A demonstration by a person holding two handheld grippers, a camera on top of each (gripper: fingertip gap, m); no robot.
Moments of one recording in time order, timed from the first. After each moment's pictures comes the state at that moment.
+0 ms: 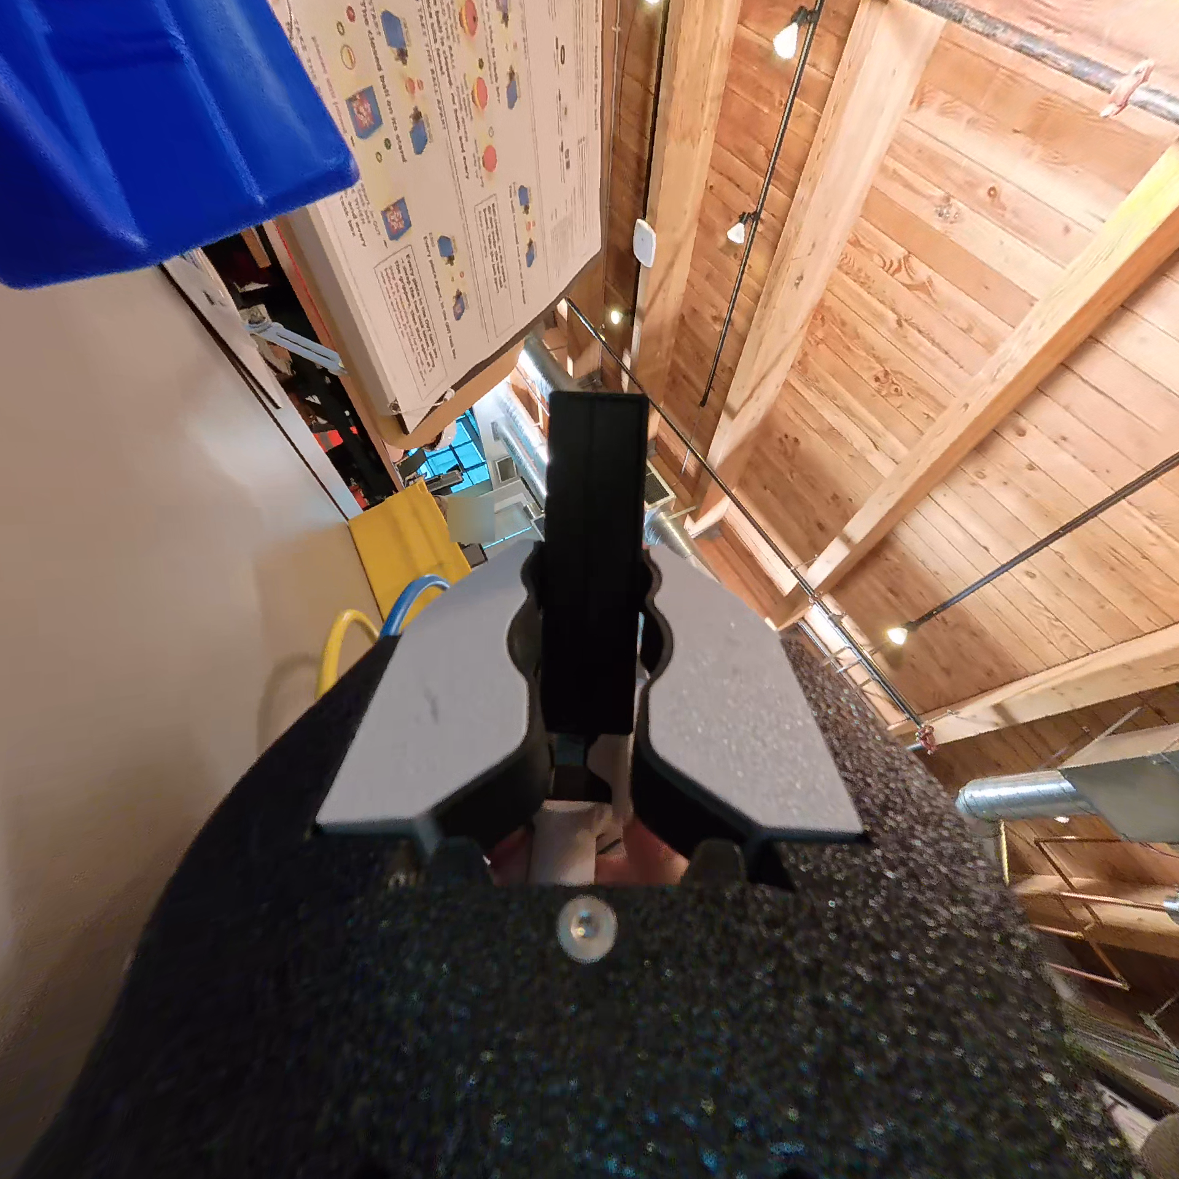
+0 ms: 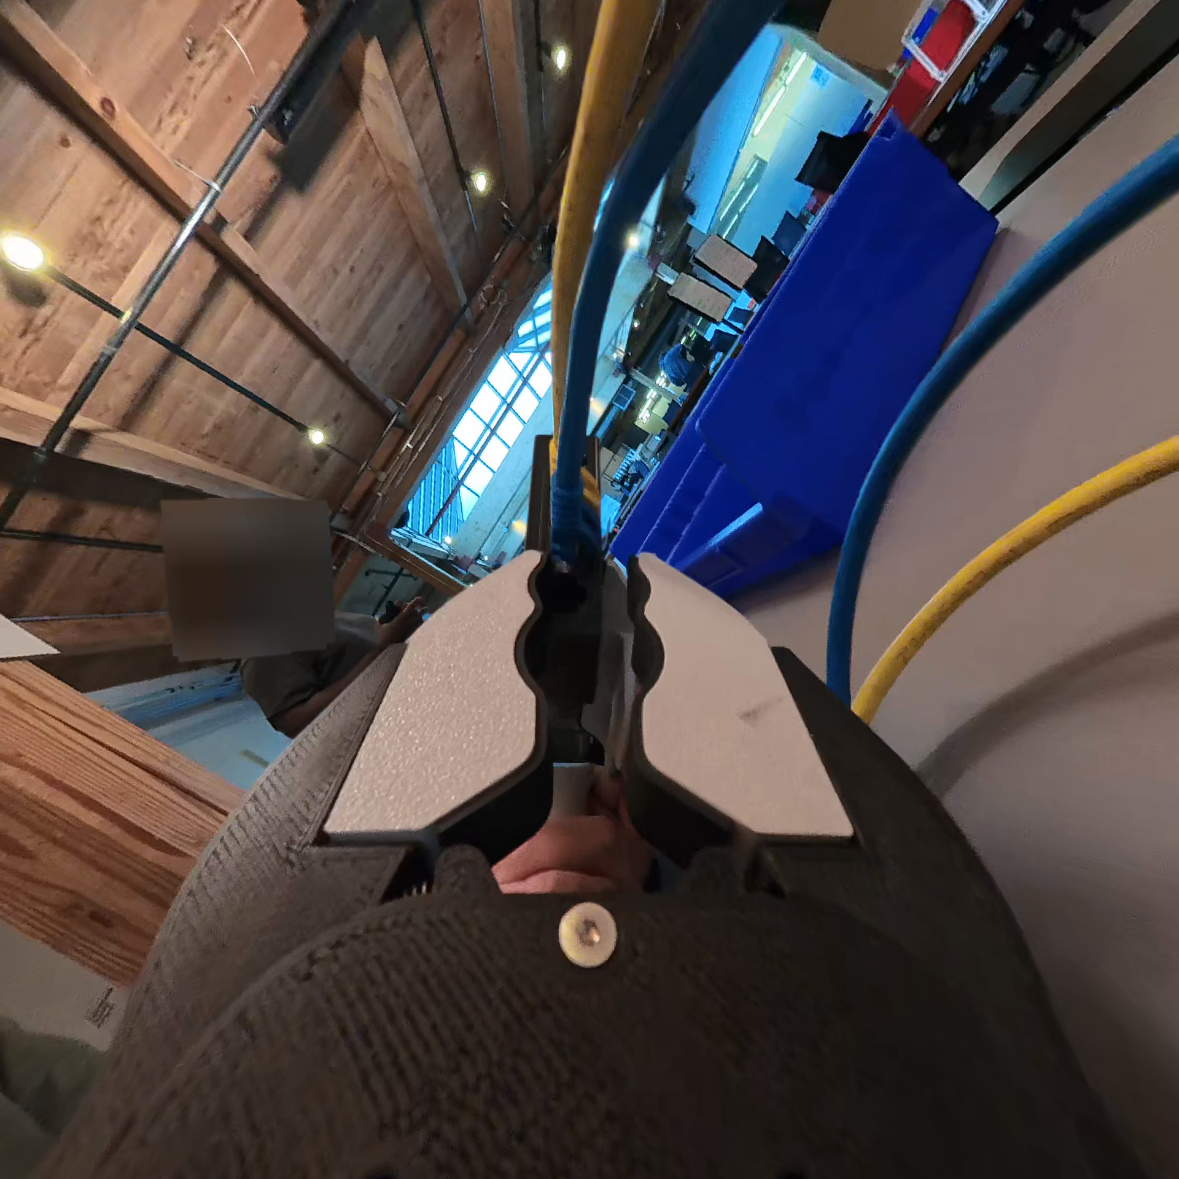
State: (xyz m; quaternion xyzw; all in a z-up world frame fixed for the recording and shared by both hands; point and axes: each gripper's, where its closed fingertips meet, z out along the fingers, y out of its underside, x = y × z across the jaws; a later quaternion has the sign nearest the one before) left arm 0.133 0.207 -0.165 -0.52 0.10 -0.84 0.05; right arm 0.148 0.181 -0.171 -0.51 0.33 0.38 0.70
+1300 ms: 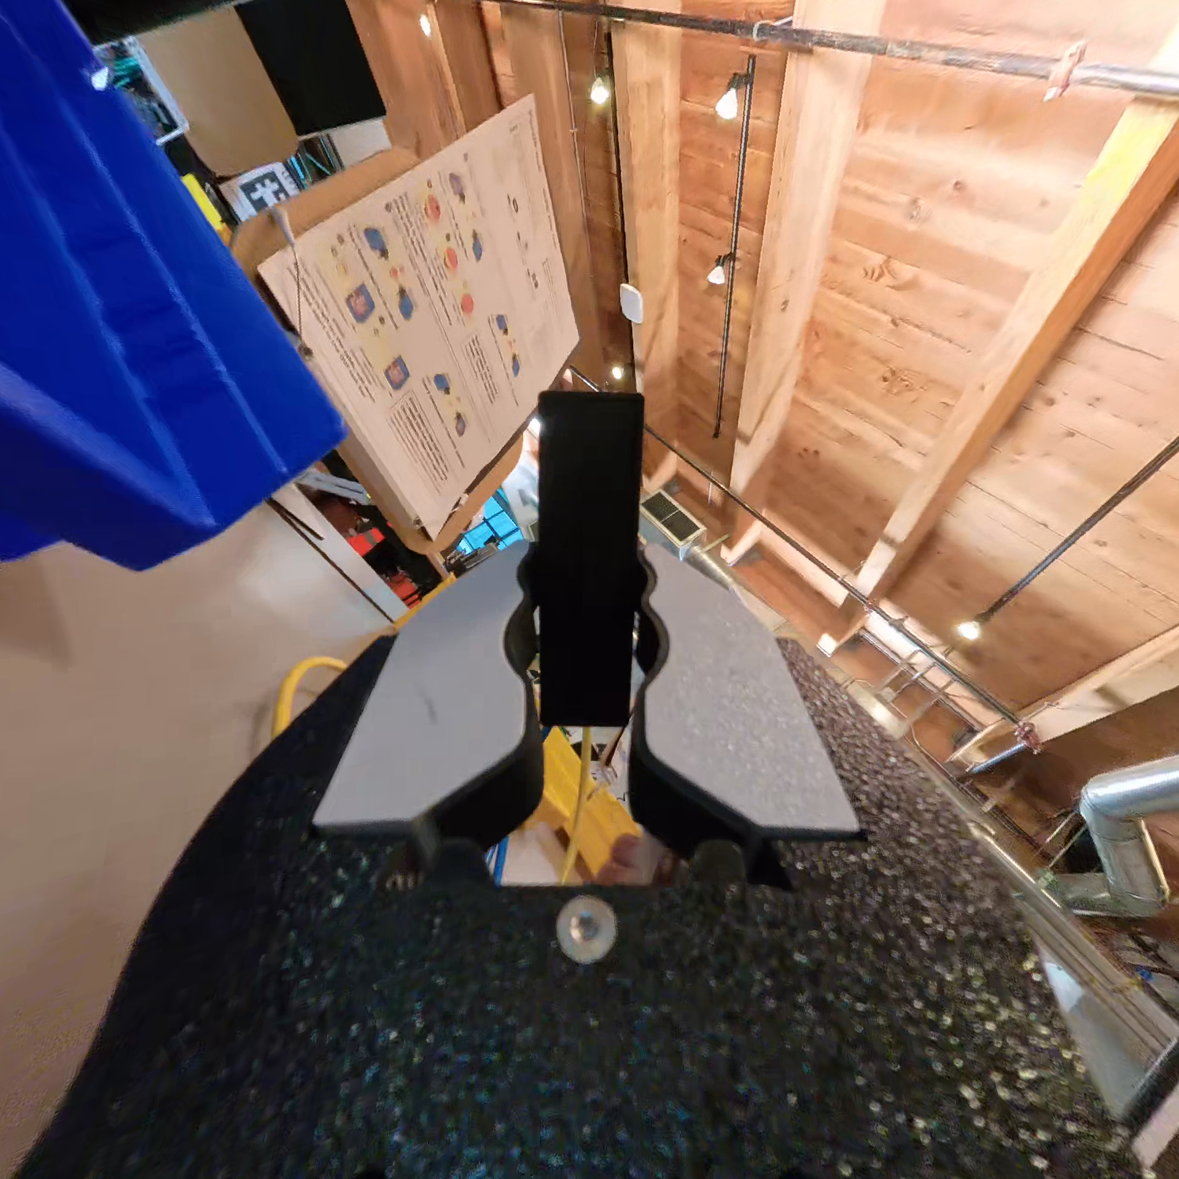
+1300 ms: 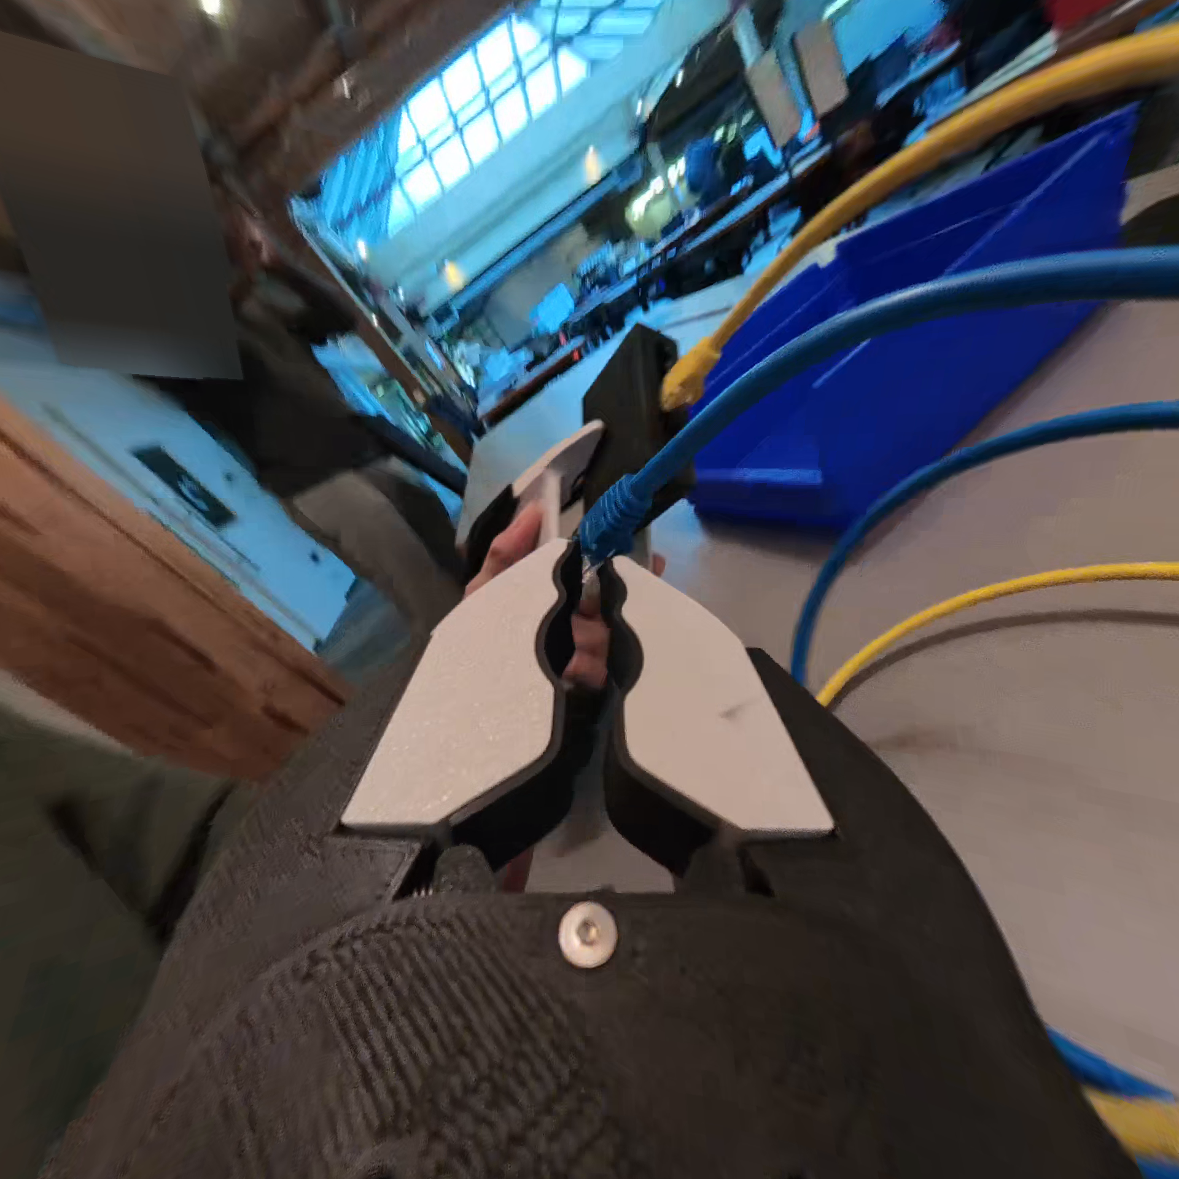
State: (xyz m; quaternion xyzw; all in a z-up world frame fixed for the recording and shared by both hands) left arm 0.113 0.250 -0.143 -0.50 0.11 -0.84 0.15; right arm 0.107 0.147 -0.140 -0.68 0.13 0.27 0.67
